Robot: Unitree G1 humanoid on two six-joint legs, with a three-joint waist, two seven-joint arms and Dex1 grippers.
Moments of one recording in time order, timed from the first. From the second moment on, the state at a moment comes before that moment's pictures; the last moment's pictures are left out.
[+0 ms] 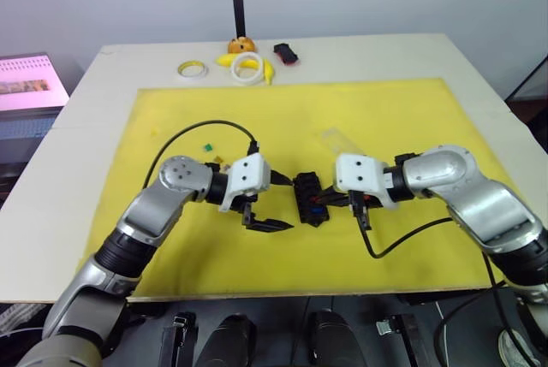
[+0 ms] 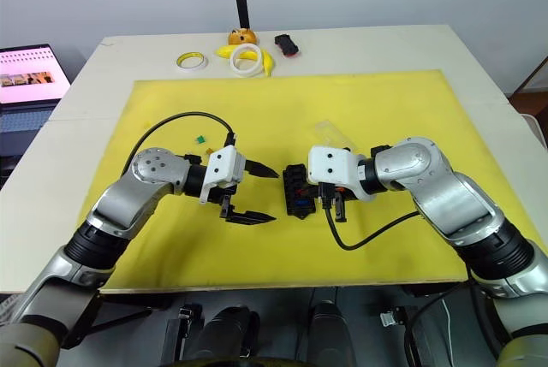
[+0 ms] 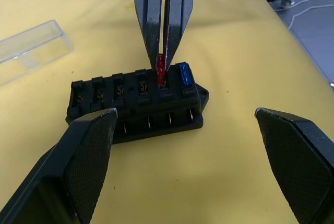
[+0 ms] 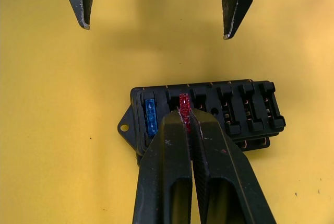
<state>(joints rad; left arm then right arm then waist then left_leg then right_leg) -0.60 0.54 -0.34 -0.09 -0.26 0.32 -1.20 -0.61 -0.93 0.35 -0.37 0.23 0.58 1.13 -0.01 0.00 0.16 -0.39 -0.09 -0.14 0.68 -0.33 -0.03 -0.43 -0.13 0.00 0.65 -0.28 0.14</state>
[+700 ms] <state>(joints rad) -0.60 0.53 -0.34 -0.09 -0.25 0.32 -1.20 -0.61 -0.90 0.35 -0.36 0.19 0.59 1.15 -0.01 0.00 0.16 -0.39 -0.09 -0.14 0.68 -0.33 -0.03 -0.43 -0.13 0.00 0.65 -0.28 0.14</state>
